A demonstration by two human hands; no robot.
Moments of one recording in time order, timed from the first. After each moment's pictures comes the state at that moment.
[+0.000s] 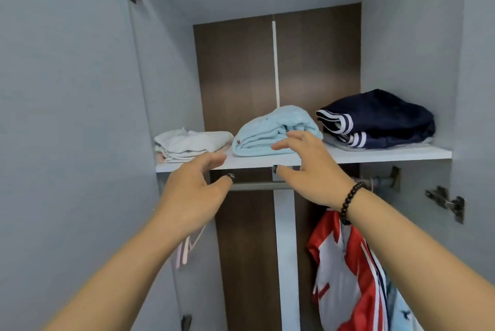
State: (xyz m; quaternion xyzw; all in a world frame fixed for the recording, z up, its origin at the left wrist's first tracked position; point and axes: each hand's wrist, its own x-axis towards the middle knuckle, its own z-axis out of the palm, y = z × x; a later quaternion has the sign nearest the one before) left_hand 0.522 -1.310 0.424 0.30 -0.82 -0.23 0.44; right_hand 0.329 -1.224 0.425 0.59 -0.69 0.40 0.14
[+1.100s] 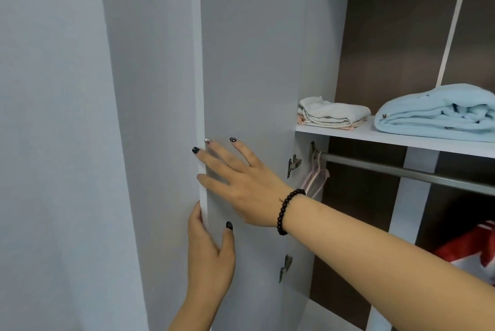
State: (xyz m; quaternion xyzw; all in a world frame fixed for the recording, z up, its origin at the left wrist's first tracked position) left_hand 0.710 -1.289 0.238 0.49 -0.55 -0.25 0.63; right_hand 0.599 -1.313 0.358 0.82 -0.28 0.14 0.48
